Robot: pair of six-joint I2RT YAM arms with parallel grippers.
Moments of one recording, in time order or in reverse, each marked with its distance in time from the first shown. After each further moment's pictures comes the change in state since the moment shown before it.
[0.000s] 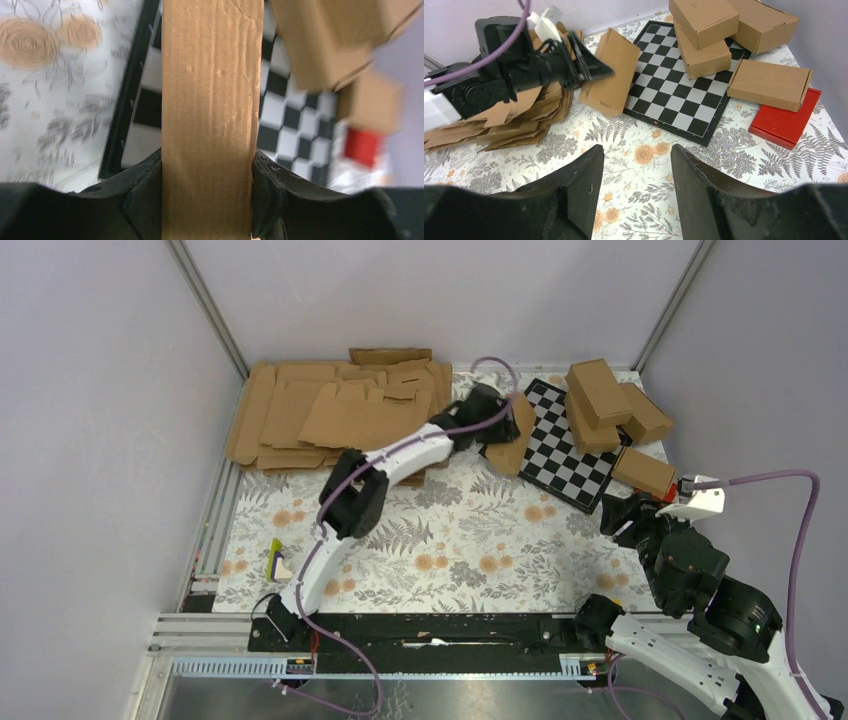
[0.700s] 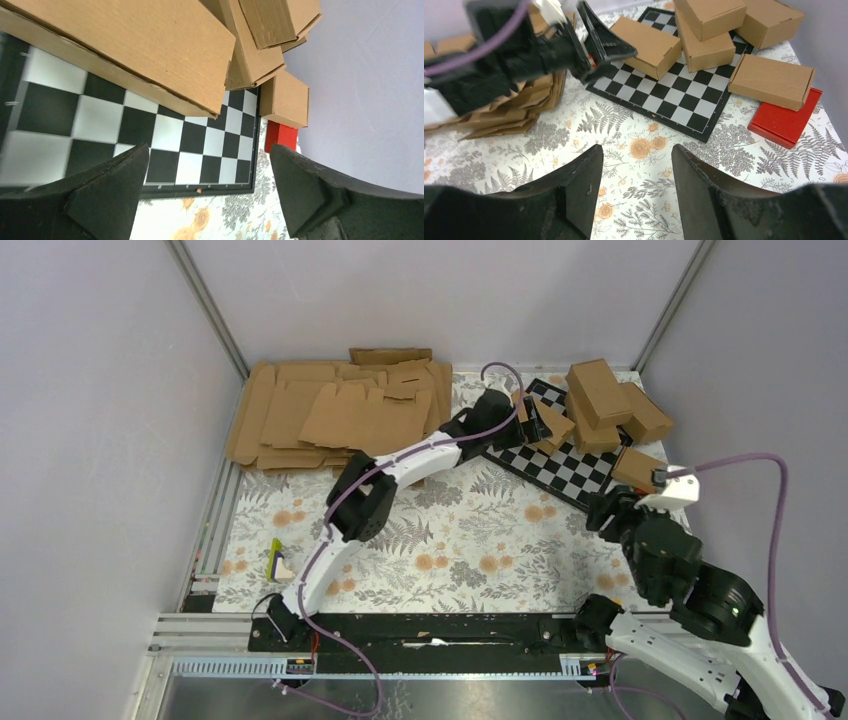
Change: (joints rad) left arm 0.029 0.069 -0.026 0.313 0.245 -0.354; right arm 0.000 0.053 -0.023 0.023 -0.011 -0.018
